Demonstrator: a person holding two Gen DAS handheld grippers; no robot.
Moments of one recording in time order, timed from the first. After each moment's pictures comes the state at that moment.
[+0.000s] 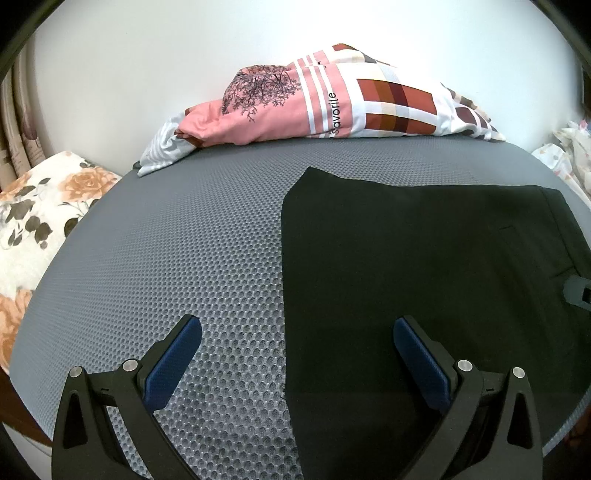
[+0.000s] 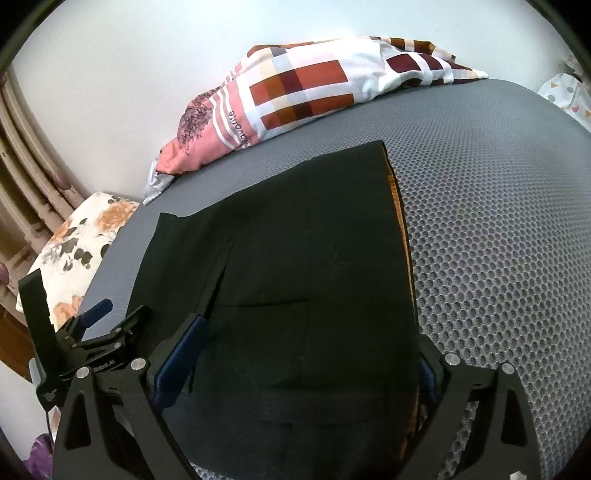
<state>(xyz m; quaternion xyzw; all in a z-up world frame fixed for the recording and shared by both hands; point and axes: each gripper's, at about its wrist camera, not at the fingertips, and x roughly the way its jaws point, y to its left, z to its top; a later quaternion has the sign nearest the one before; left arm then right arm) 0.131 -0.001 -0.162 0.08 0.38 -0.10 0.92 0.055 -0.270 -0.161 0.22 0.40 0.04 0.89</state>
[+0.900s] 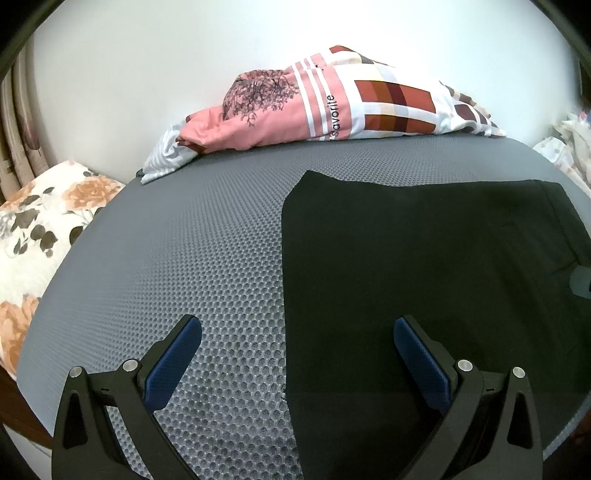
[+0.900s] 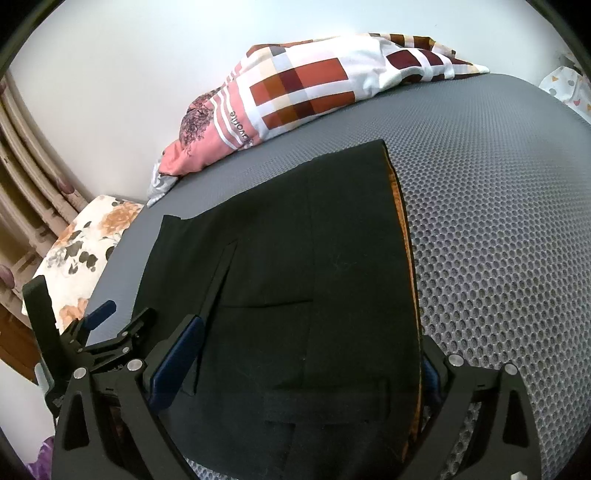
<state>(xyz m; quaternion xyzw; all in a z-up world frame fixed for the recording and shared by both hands) 0.134 -0.001 -0.161 0.09 0.37 -0.09 0.92 0.063 -0.278 -0.160 0.23 0.40 0.05 0.88</state>
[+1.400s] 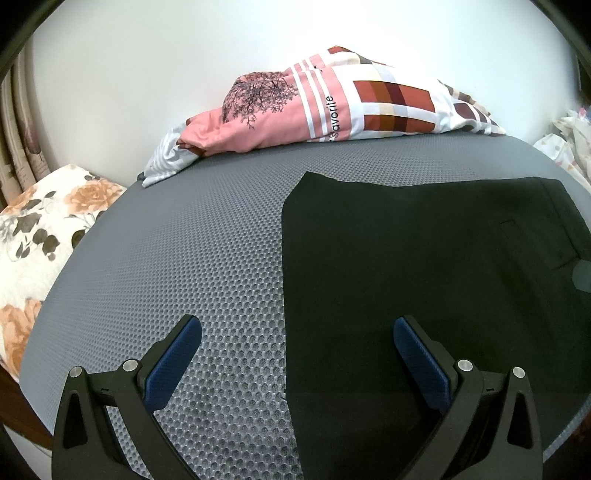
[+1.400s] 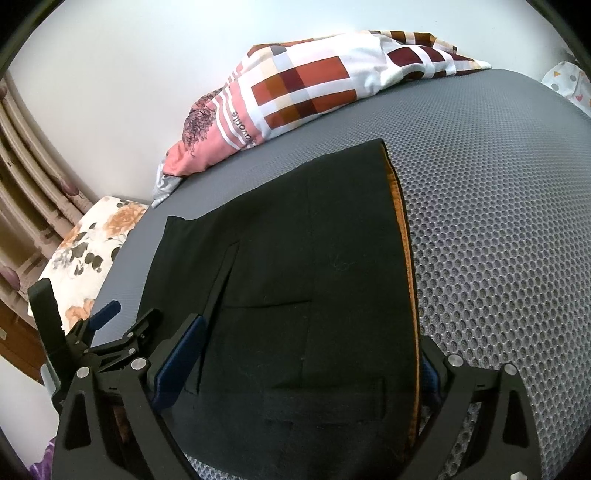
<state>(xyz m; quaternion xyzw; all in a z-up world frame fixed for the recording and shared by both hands) 0.132 -0.003 -0.162 0.10 0.37 -0.09 0.92 0.058 -0.282 -0.158 0.24 0.40 0.06 0.88</state>
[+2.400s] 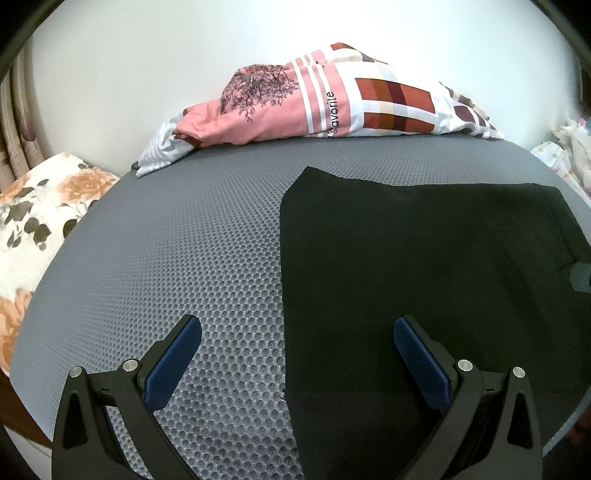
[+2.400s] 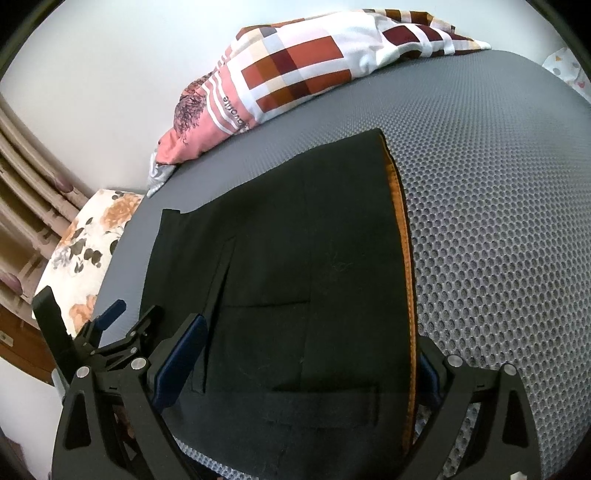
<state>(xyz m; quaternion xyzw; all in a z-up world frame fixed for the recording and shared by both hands) 0.142 0.005 -0.164 0.09 0.38 -0.10 0.92 0.087 -0.289 -0.158 0.25 0.45 0.07 0.85</state>
